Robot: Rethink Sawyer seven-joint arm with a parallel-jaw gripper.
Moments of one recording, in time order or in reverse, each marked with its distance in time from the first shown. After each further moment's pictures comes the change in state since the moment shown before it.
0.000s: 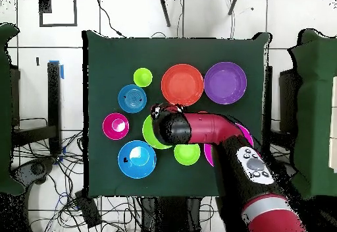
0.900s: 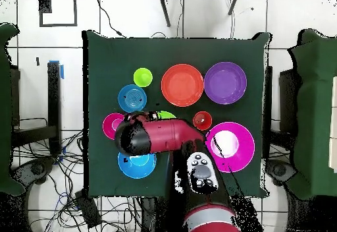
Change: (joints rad) arm 0.279 -0.055 -0.164 0.021 0.060 -0.016 0.089
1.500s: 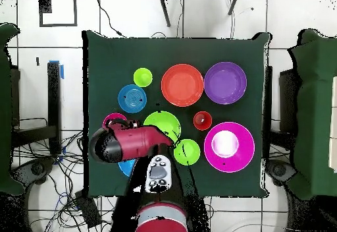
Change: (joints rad) arm 0.226 0.072 -0.130 -0.020 0.108 -0.060 0.203
